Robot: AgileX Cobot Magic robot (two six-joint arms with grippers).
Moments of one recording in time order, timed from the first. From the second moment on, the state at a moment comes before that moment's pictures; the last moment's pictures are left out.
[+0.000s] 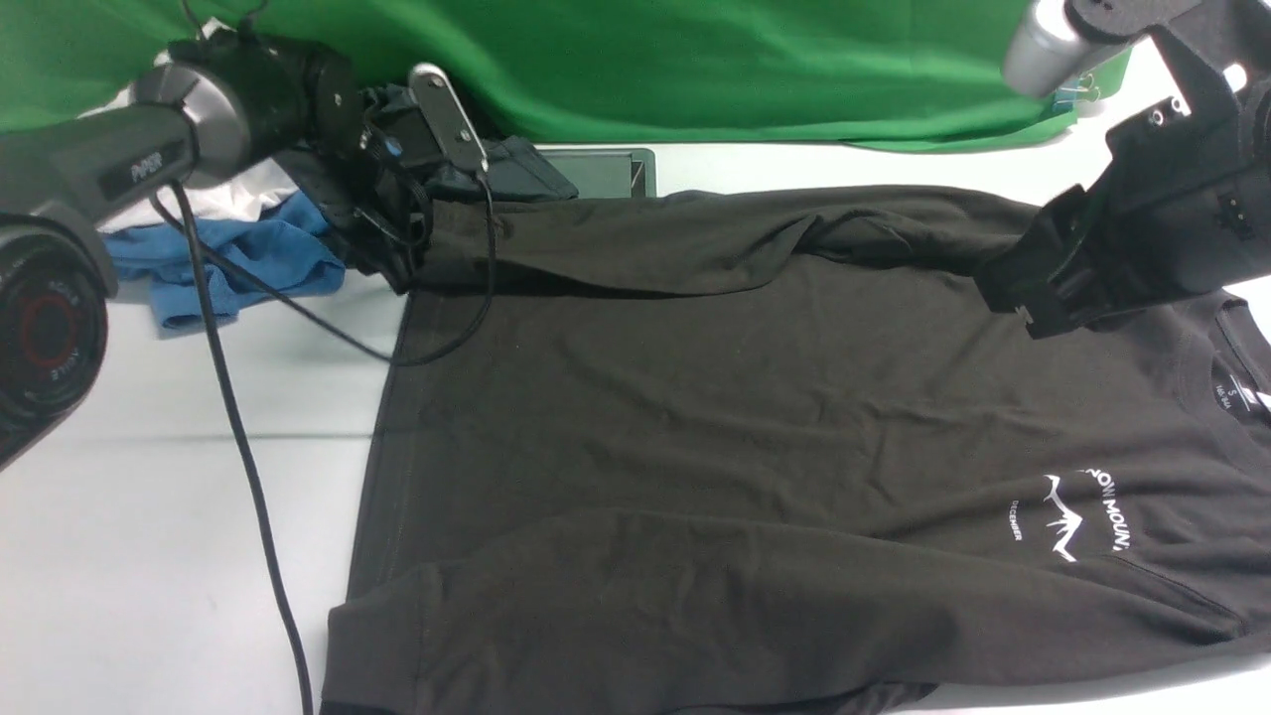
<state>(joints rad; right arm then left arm) 0.36 1.30 -1.18 0.15 0.91 -0.27 -0.09 2.24 -1.83 0.09 0.72 0.85</state>
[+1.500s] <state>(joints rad) 0.17 2.26 -1.75 0.16 0.49 -0.78 -0.30 1.68 -1.33 -0.13 0.79 0.71</state>
